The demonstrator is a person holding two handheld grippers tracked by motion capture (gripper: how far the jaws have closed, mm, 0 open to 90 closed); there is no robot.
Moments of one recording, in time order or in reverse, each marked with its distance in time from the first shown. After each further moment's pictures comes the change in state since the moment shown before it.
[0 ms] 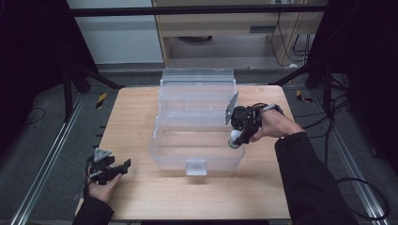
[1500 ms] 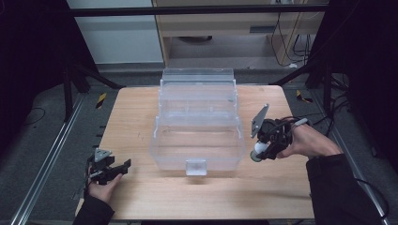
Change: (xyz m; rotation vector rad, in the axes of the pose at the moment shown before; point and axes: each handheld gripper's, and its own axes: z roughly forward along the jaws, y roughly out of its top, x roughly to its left) left arm -0.001 0.000 0.000 0.002 0.007 0.003; right arm 0.046 -0.058 -0.033 0.010 -0.022 0.075
